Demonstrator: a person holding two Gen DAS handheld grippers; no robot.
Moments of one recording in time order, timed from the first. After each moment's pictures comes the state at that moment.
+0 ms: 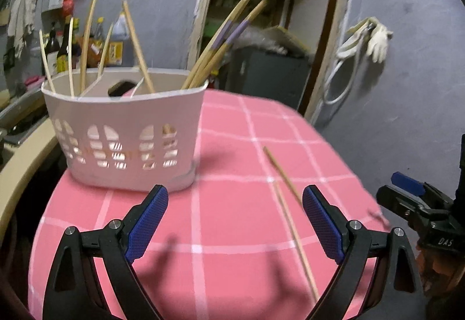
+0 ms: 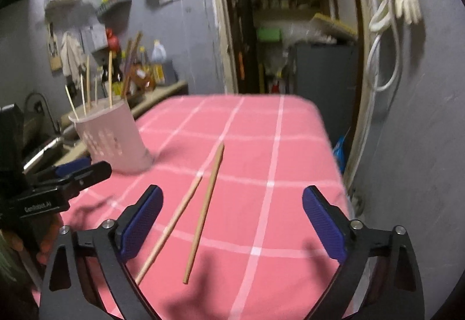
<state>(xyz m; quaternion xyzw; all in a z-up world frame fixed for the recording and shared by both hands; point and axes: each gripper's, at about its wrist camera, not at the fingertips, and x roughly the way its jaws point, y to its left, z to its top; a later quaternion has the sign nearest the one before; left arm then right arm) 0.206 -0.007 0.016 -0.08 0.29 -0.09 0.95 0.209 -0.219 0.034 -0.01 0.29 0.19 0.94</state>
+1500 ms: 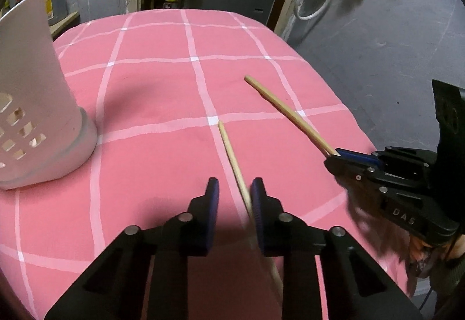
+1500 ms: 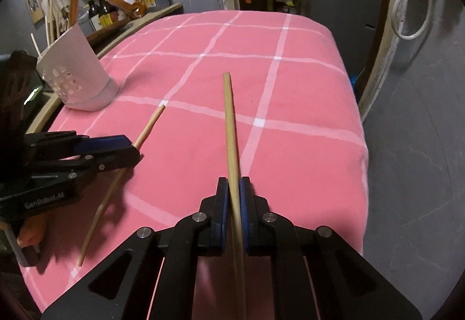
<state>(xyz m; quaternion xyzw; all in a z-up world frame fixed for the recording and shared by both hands) 0.285 -0.068 -0.035 -0.02 0.47 -0.18 0.86 0.276 -0.223 -0.015 -0.06 0.47 0.20 0.86</state>
